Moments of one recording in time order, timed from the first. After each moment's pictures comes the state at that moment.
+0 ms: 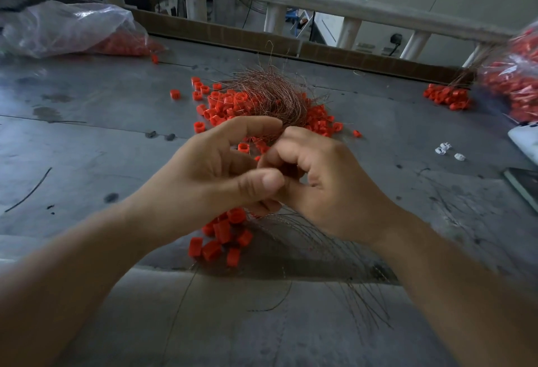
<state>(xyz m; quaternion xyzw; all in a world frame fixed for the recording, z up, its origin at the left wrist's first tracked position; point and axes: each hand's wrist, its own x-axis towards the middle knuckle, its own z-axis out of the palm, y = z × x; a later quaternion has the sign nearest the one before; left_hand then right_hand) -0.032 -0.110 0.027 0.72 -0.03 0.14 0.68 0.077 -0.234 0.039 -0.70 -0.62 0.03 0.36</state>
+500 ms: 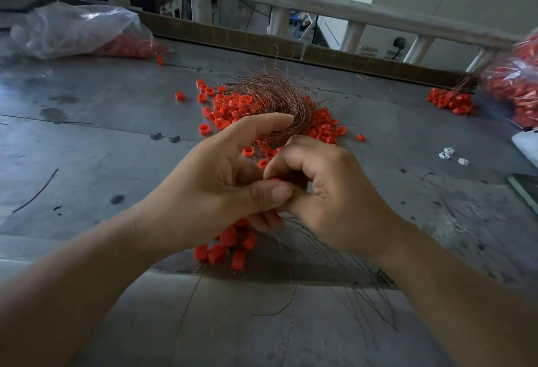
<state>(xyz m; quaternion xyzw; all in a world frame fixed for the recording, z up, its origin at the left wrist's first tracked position) -0.033 -0.114 0.029 0.72 -0.02 0.15 0.67 0.070 -0.235 0.042 -0.70 -0.60 0.05 0.39</state>
